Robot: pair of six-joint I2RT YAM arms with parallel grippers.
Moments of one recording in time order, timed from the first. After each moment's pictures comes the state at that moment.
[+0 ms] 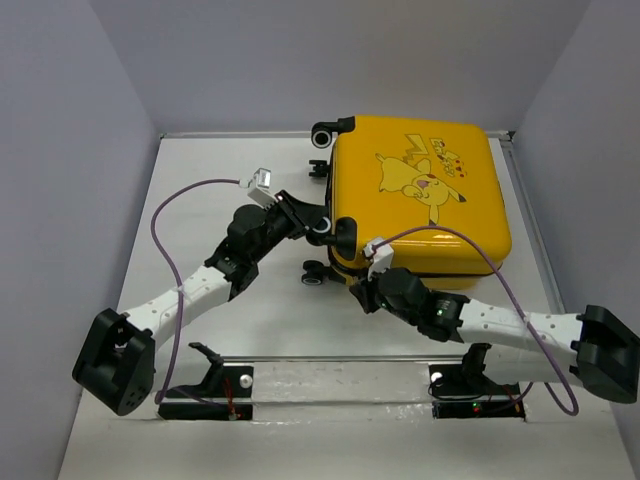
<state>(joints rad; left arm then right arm) -0.59 1.20 0.67 0.45 0.07 -0.98 1.09 1.12 0.54 0.08 0.28 0.41</state>
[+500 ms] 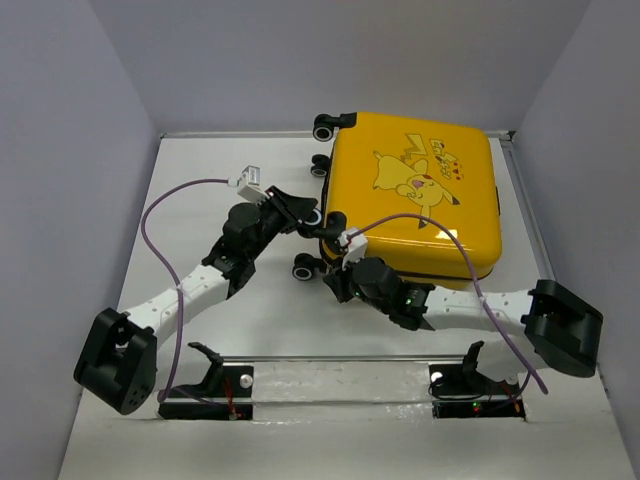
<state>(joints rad) -0.56 1.20 0.66 0.47 0.05 -0.97 1.10 1.35 0.64 0.29 0.24 0.43</state>
